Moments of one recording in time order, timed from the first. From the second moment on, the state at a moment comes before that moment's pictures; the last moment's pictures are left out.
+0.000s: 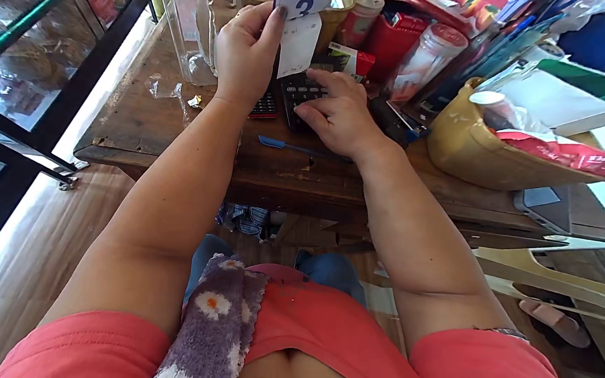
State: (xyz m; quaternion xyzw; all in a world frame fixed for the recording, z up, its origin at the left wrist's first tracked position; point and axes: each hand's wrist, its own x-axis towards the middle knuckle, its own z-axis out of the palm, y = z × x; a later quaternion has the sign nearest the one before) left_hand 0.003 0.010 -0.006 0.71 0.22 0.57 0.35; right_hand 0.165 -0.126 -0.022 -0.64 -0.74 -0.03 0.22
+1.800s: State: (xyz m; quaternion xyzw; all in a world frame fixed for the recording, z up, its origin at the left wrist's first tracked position) left_hand 0.005 -0.008 -0.005 0.76 0.14 0.45 0.44; right_hand 0.183 -0.135 0.002 -0.55 -0.45 0.33 0.62
